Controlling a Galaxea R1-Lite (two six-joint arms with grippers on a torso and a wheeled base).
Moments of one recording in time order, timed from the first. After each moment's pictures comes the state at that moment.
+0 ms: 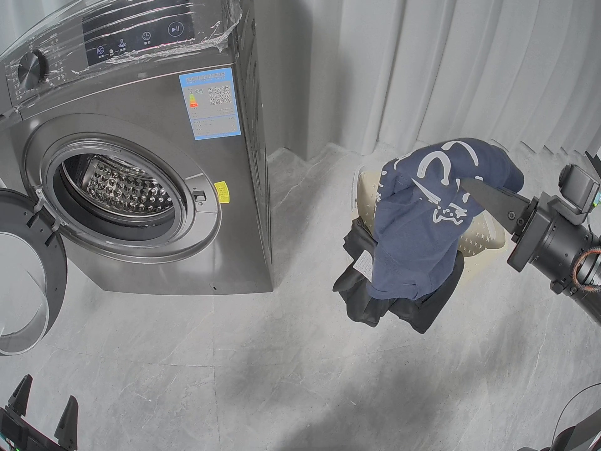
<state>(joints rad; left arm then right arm) 0.00 0.02 -0.02 0.00 0.02 -0.05 0.64 1.31 -0.54 -0.98 0.05 0.20</state>
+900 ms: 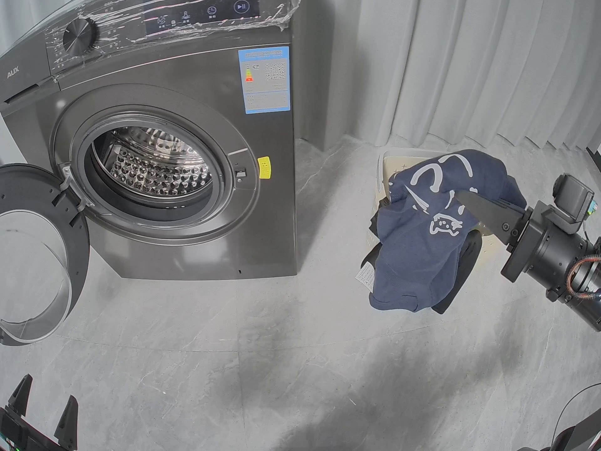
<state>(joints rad) 0.00 0.02 -0.02 0.00 0.02 -0.05 0.64 1.32 -0.52 -0.98 0.05 0.20</state>
